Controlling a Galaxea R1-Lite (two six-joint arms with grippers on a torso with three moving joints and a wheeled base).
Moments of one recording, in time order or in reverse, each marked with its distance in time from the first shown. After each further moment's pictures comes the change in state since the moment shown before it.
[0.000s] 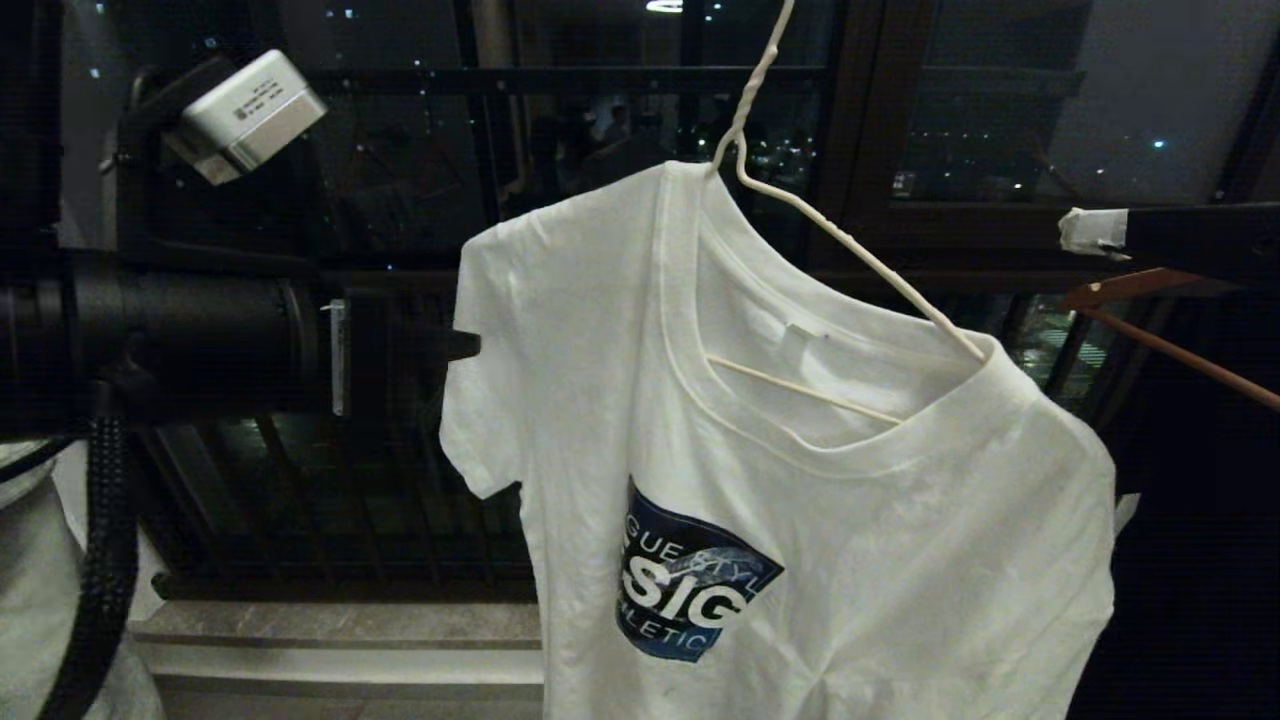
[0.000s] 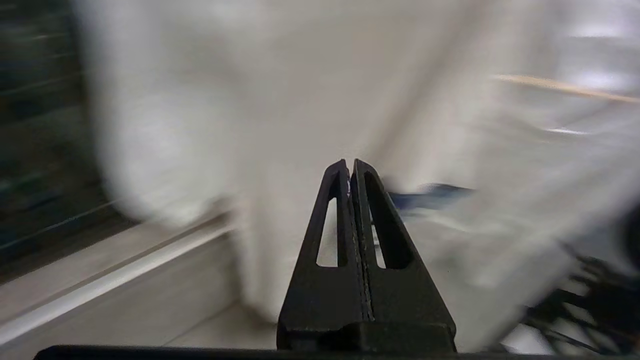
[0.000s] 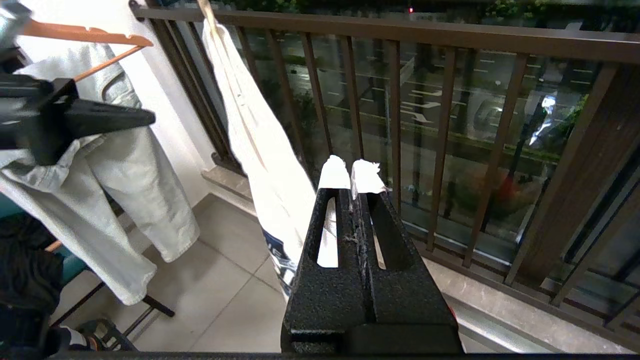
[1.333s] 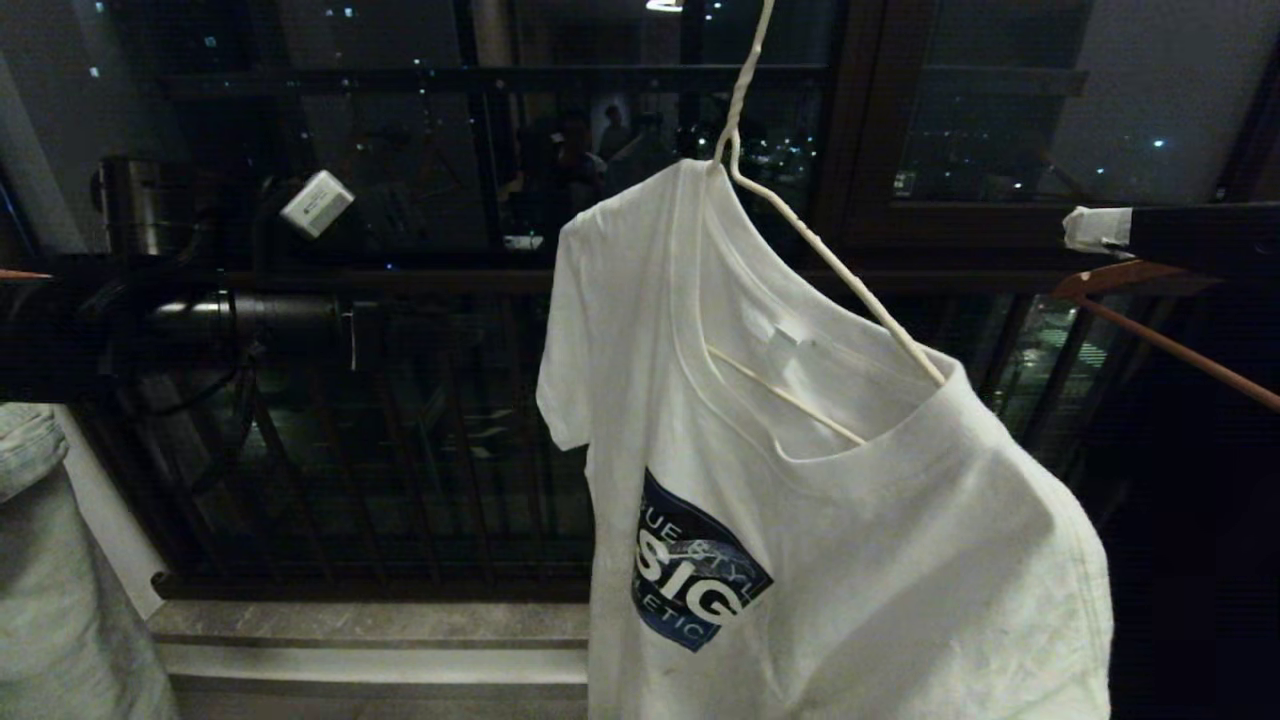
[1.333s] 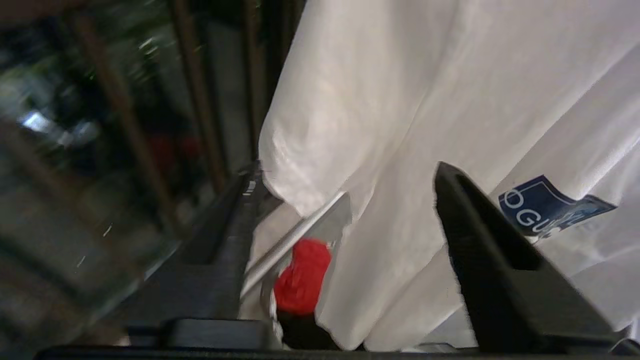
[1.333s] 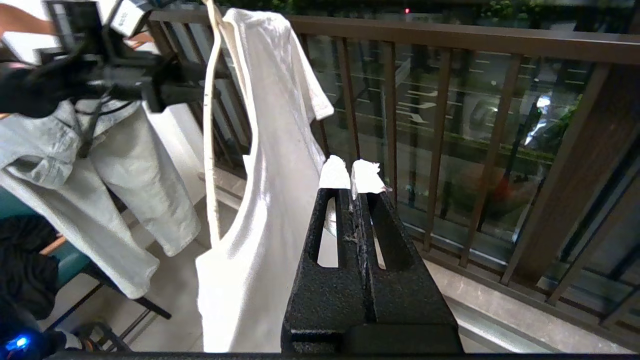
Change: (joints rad) left arm 0.507 0.458 -0.077 -0.382 -0.800 0.269; right arm -0.010 -0.003 0.001 0.000 0.000 -0.003
